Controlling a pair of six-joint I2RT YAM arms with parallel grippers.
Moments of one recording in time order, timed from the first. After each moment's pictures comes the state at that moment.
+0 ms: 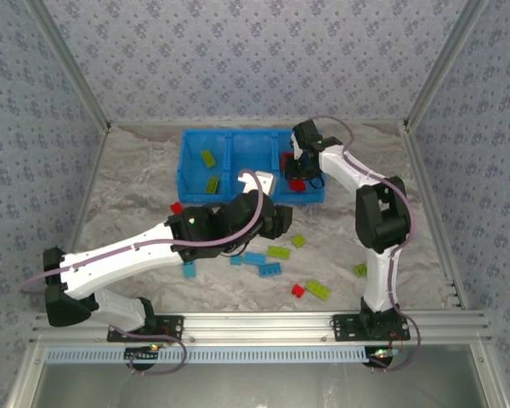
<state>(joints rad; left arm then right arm) -1.24 1.38 1.42 -0.69 -0.48 -0.70 0.36 2.04 1.64 -0.72 -0.11 0.24</state>
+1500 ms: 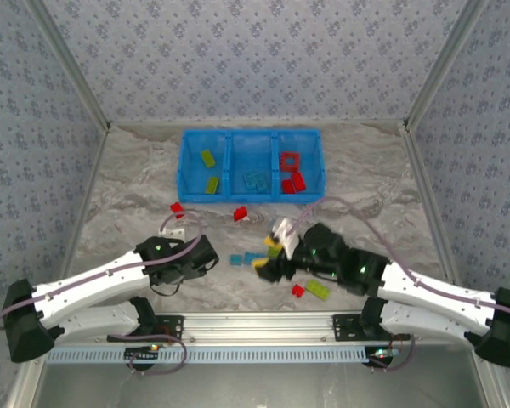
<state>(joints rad) -1.02 0.99 0.74 -1.18 -0.40 -1.20 1.15 0.87 0.60 -0.14 -0.10 0.16</state>
